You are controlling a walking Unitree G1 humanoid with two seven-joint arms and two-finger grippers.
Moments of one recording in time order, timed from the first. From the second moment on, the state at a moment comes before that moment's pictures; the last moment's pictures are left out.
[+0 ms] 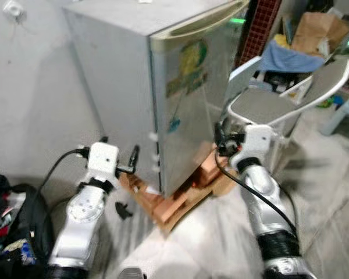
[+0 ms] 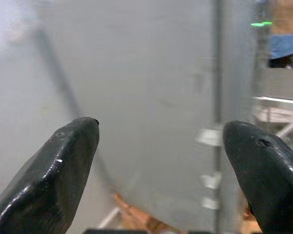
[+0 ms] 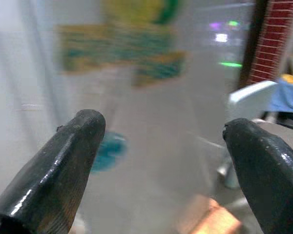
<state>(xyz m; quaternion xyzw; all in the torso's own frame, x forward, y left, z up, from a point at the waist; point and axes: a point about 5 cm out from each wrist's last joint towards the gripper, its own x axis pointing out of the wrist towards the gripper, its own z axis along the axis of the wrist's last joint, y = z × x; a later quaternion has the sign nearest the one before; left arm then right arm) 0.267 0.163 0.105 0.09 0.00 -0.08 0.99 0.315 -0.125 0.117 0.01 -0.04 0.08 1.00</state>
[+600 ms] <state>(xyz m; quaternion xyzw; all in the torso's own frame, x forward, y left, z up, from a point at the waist) 0.266 0.144 0.113 0.08 -0.04 -0.12 0.99 0.314 -0.135 0.122 -0.02 -0.05 0.08 1.00</state>
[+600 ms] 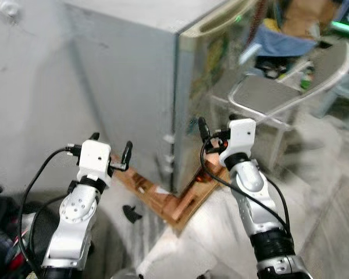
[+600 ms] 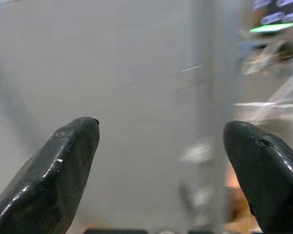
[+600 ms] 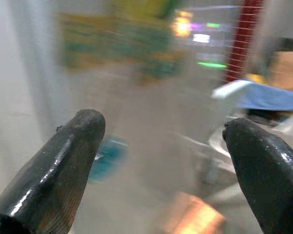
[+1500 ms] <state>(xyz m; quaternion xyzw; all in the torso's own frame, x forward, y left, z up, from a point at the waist) 0.272 0.156 0.117 0.09 -0.05 -0.11 0.99 0.314 -0.133 0.123 -0.03 -0.05 0.09 0.99</state>
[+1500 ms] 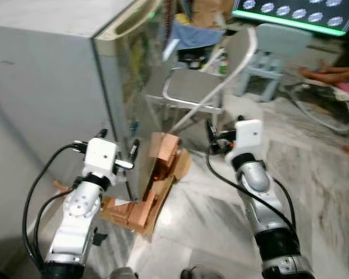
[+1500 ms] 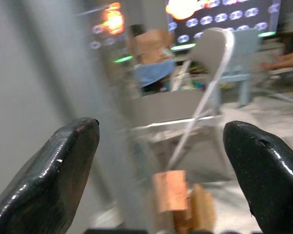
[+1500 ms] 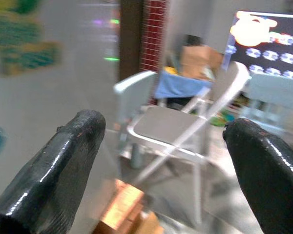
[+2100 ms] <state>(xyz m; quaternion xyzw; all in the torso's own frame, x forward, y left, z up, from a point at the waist) 0.300 0.193 0.112 0.09 -0.01 0.06 0.99 0.282 -0.144 0.110 -0.02 -0.02 0.08 1.00</state>
